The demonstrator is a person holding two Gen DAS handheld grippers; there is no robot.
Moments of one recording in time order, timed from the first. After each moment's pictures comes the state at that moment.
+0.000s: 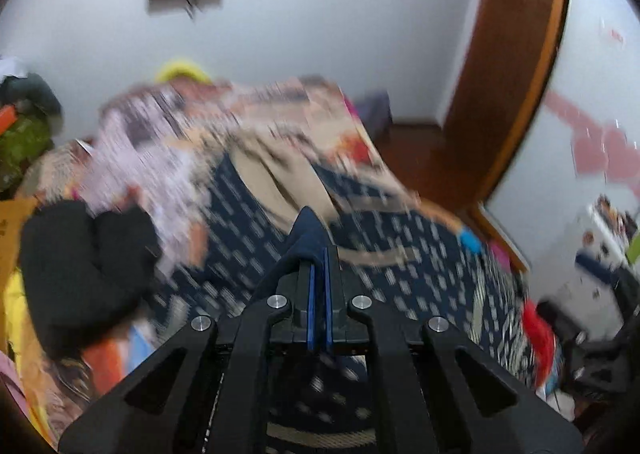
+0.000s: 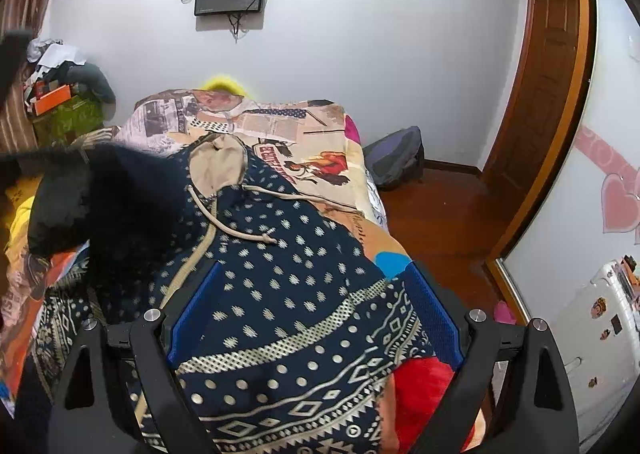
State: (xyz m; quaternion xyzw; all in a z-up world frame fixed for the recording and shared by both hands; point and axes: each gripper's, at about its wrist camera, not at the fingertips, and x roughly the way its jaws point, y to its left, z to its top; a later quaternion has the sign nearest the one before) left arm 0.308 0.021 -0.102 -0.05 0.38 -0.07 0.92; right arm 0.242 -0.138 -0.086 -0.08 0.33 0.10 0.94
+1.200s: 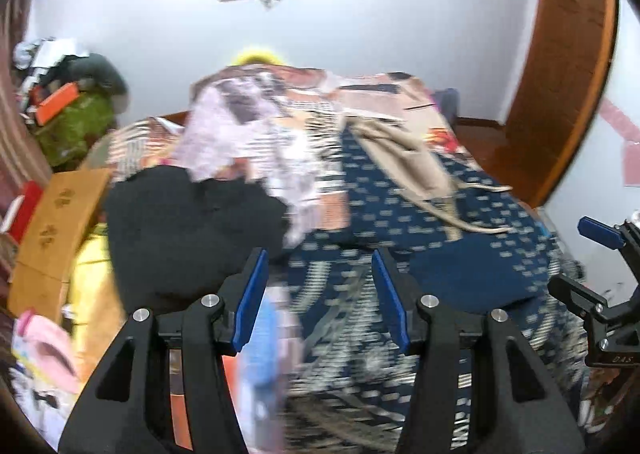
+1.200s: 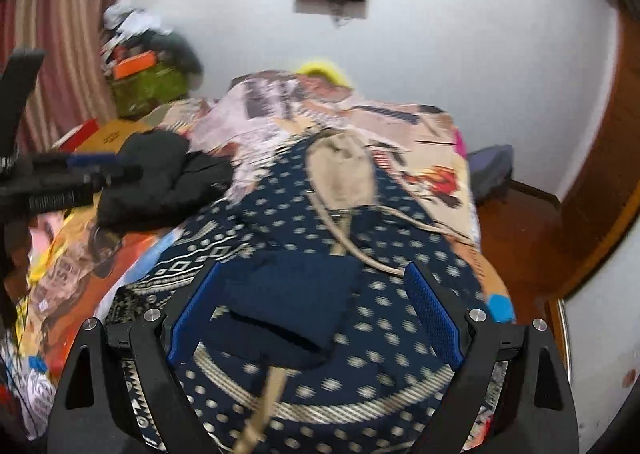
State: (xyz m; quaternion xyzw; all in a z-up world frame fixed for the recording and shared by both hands) left arm 0.250 0.151 -0.088 -0.04 0.38 0.06 0.92; right arm 0.256 -0.020 -0.085 -0.13 0.35 0.28 0.88
